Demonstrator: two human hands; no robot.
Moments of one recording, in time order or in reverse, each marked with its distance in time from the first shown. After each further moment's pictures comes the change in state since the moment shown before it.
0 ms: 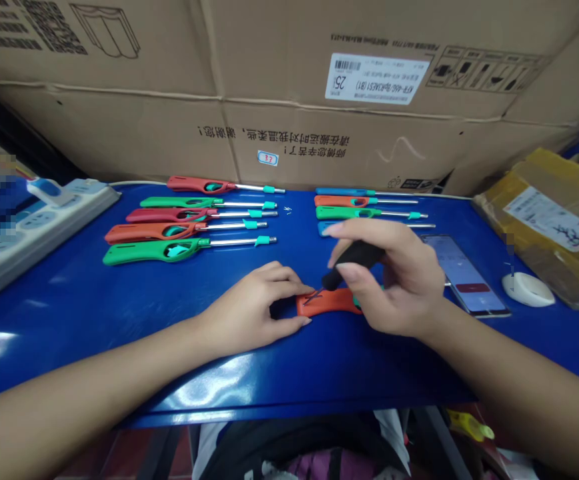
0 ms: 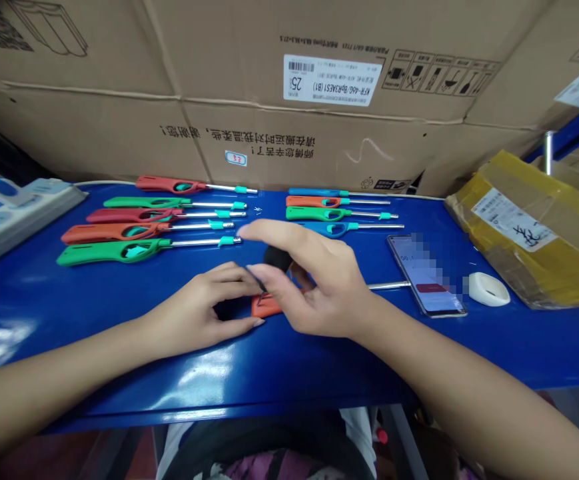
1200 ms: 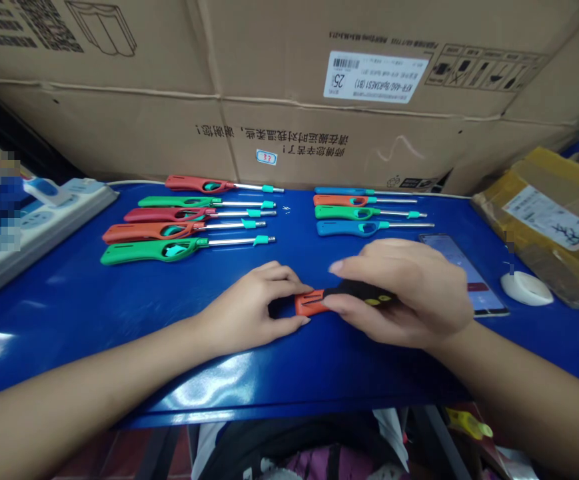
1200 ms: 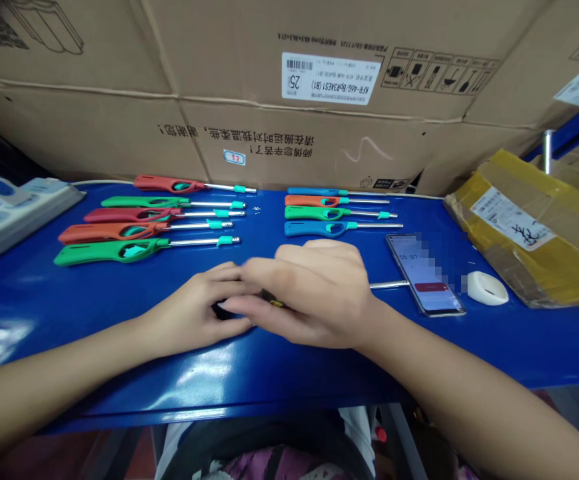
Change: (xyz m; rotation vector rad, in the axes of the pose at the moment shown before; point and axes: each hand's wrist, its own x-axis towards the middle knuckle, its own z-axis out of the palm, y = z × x) left_hand 0.000 0.000 0.001 -0.005 0.003 -0.010; right_hand 0.003 -0.011 -0.008 -0.192 -0.096 -0.200
